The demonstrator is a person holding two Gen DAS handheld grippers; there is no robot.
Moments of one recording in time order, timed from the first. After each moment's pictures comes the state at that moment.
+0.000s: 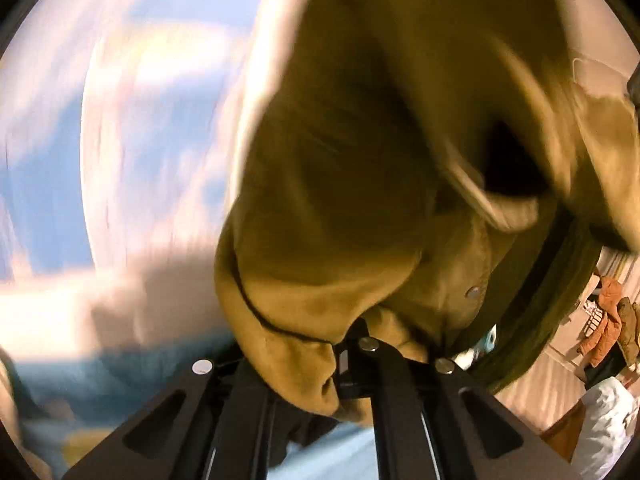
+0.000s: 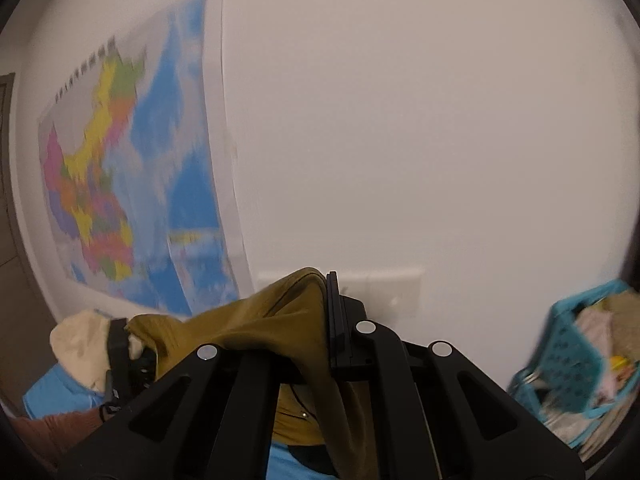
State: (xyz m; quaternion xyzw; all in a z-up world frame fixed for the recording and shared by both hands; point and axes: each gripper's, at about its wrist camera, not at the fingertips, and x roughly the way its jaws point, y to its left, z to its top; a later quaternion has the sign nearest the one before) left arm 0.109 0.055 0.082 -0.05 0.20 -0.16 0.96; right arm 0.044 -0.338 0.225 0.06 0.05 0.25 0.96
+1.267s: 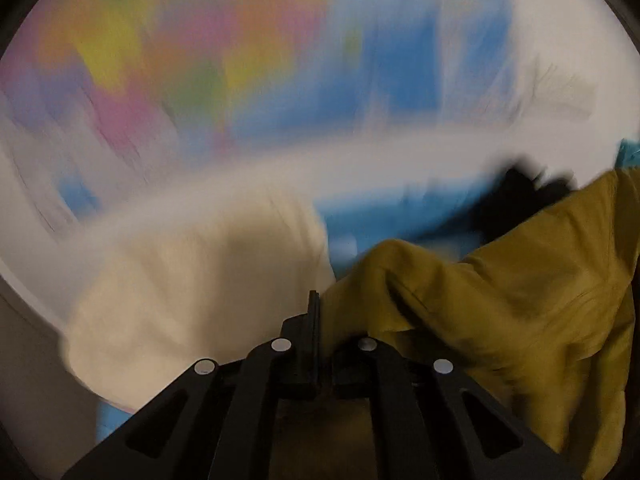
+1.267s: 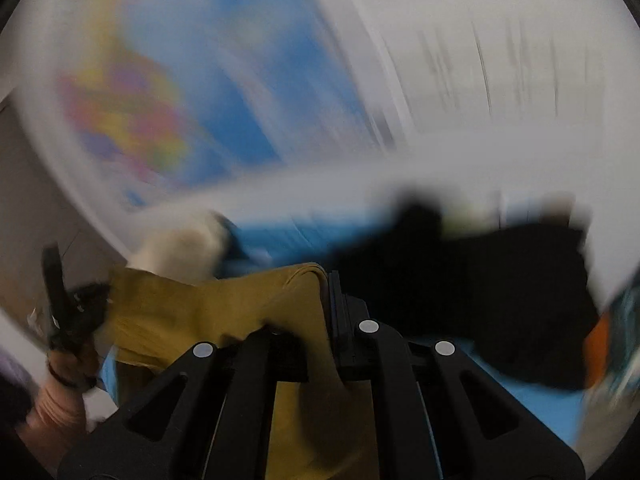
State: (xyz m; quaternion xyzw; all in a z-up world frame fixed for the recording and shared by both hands) left arm -0.007 0.272 0.032 0.01 0.43 0.14 0.89; right arm 0.131 -0.125 0.047 0.10 0.35 0.41 0.84
